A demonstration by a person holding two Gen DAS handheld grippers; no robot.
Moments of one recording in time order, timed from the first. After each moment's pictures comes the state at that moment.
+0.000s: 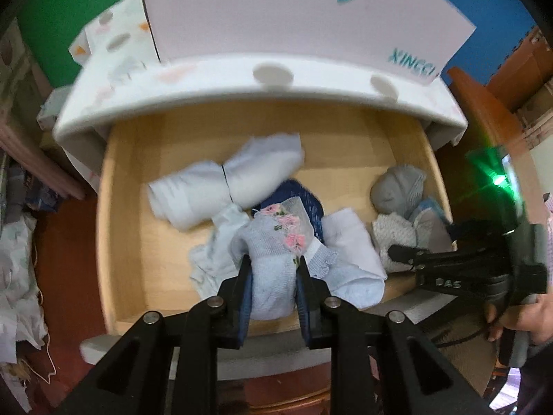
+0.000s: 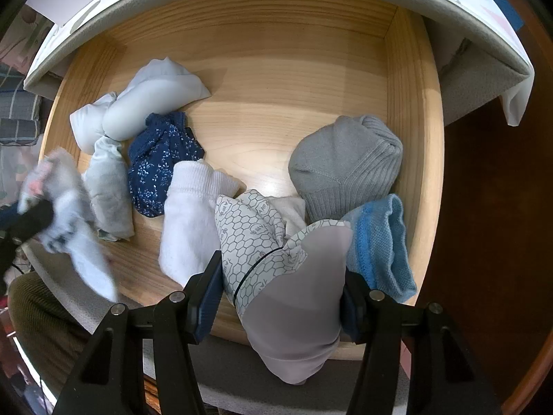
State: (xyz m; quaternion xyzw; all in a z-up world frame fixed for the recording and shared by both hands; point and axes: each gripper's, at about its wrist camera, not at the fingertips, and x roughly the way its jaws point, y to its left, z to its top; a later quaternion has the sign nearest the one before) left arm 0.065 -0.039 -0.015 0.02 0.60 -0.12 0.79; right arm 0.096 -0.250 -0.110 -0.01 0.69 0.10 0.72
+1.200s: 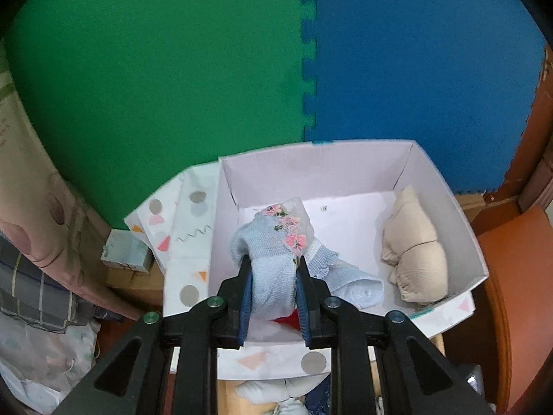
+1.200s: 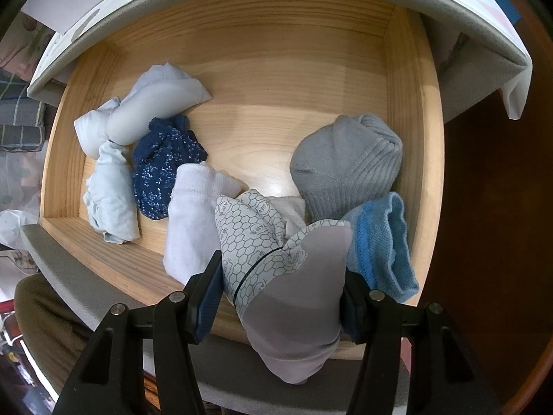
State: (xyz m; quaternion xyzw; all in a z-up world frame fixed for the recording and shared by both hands) left arm 0.228 -0.063 0.151 0.09 0.44 -0.05 0.89; right arm 0.098 -0.258 -0.107 0.01 0.69 0.11 0.72
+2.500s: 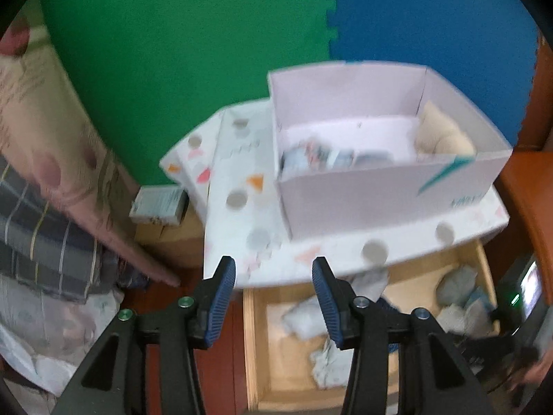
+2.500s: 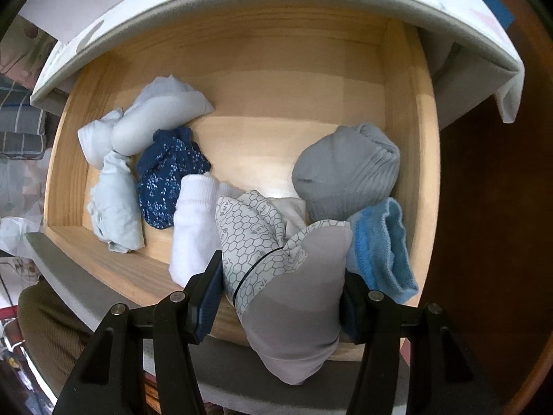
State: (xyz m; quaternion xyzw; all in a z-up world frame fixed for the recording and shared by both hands) left arm 0.119 0.009 0.095 0.11 0.46 -0.01 0.88; right arm 0.100 -0.259 -0.103 0.02 0.67 0.10 0.73
